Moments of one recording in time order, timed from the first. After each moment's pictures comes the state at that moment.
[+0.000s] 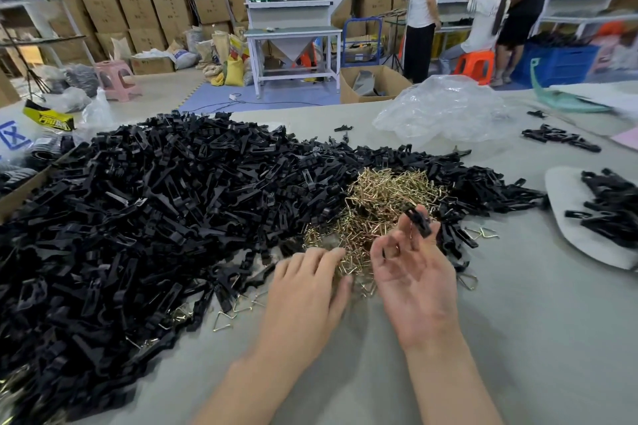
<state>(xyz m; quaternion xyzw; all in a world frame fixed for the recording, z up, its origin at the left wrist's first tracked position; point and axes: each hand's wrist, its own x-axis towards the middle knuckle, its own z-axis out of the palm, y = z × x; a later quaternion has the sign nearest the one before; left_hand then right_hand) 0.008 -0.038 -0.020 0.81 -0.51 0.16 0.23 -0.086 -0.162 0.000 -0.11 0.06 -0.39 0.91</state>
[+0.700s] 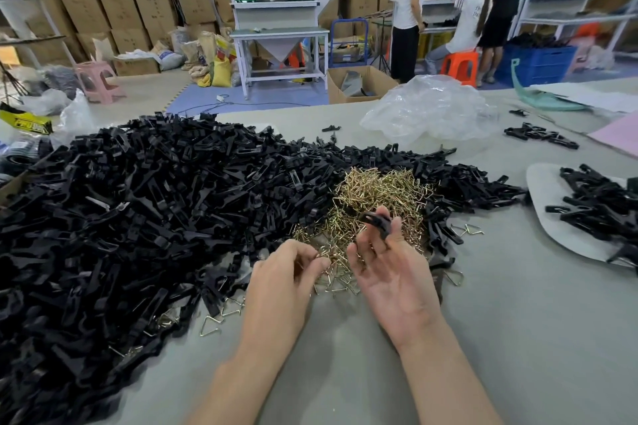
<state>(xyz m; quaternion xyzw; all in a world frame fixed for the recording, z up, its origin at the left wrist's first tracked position) 0.014 -0.043 -0.012 0.80 -0.38 0.03 0.46 -0.085 -0.164 -0.003 -0.23 0.10 -0.33 0.91</state>
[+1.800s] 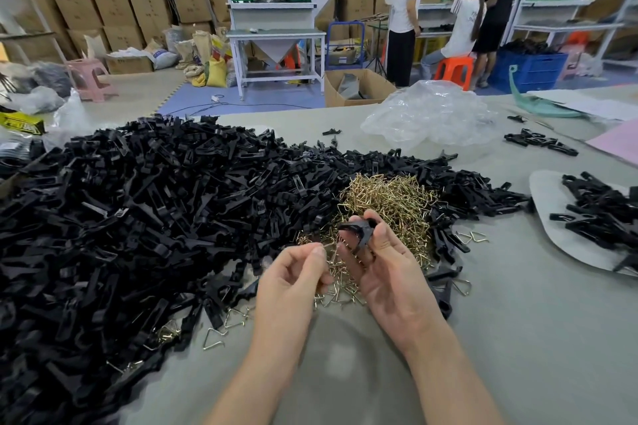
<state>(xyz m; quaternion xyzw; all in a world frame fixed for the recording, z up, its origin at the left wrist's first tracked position) 0.001 -0.047 0.009 0.57 -0.19 -0.22 0.77 -0.073 -0.161 0.007 -0.31 0.13 -0.32 0.89</state>
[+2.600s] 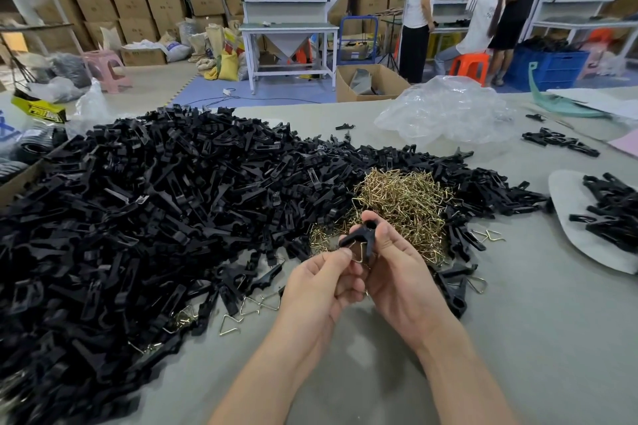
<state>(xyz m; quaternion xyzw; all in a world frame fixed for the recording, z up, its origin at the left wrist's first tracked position) -0.002 -0.053 0.012 0.48 -0.14 -0.40 0.77 -0.069 -0.152 0.008 -0.40 0.12 -0.27 0.87</state>
